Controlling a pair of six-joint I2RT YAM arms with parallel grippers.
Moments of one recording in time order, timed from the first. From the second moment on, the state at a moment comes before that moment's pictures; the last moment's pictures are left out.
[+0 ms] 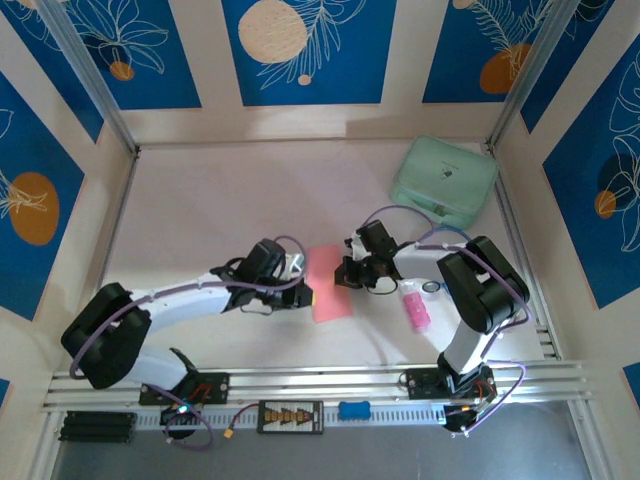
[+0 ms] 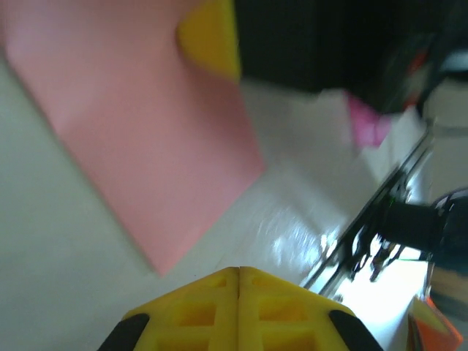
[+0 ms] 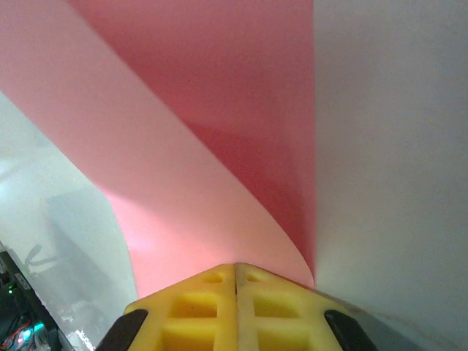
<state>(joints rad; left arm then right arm) -0.74 1.41 0.68 -0.12 0.53 -0.78 0.53 1.72 0.77 -0.13 -0.53 0.62</state>
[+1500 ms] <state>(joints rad) -0.55 1.81 0.90 -0.04 0.57 -0.70 0.53 1.74 0.78 -0.12 -0.55 0.61</state>
